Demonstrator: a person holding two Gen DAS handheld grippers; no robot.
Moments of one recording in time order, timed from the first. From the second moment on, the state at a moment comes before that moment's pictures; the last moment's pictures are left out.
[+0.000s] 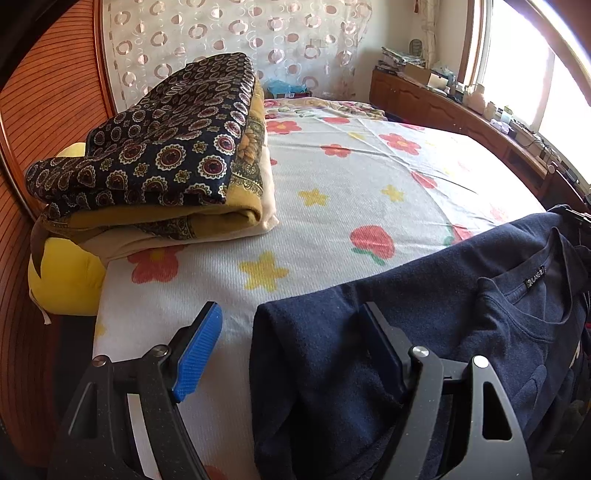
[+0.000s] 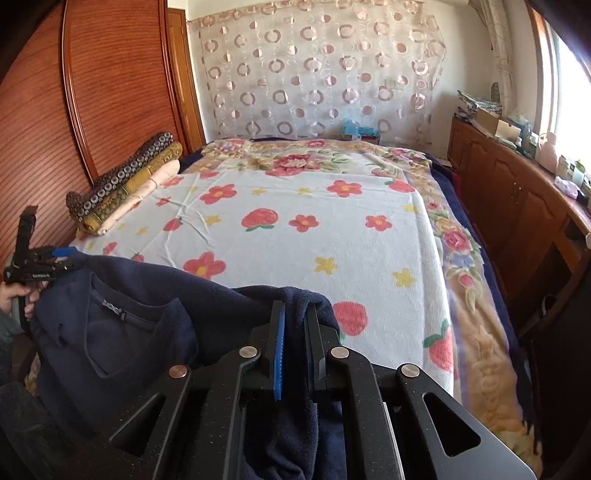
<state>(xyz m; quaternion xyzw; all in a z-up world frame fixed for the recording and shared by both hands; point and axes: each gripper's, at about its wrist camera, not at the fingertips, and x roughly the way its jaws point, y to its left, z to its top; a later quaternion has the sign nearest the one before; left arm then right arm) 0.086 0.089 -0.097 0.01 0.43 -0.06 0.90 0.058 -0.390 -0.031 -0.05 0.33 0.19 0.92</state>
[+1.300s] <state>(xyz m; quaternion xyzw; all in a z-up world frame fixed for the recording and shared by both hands) 0.063 0.076 -0.075 0.04 0.41 -0.13 0.90 0.100 -0.379 -0.044 -0.08 0.37 0.21 0.90</state>
